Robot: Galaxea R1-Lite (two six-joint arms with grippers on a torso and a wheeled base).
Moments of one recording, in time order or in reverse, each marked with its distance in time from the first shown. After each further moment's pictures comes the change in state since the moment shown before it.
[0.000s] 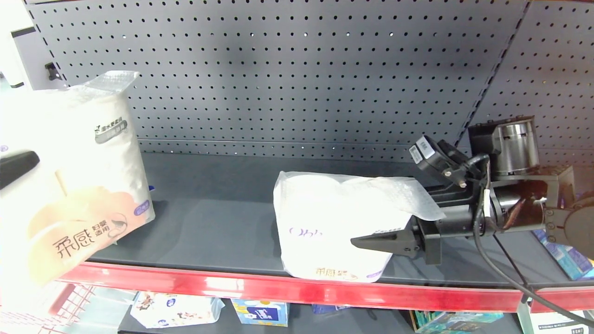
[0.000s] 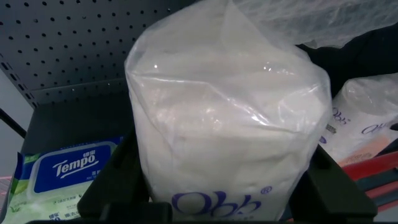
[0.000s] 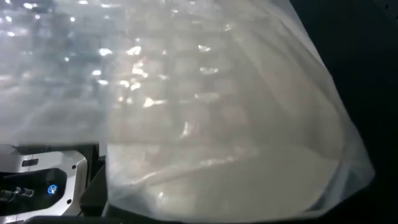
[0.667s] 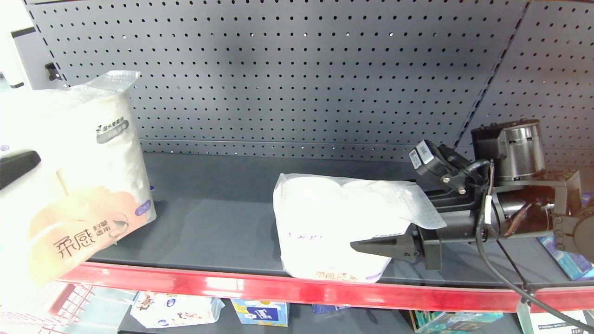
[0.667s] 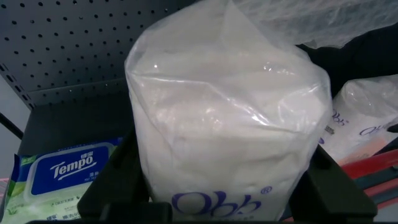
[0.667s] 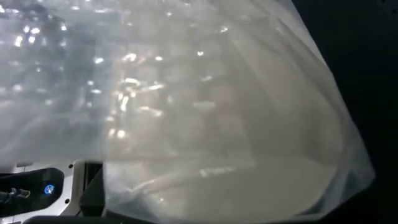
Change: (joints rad) left arm 0.000 0.003 -0.003 0.000 -0.011 0.000; right arm 0.019 -0.018 0.022 0.003 -0.056 0.001
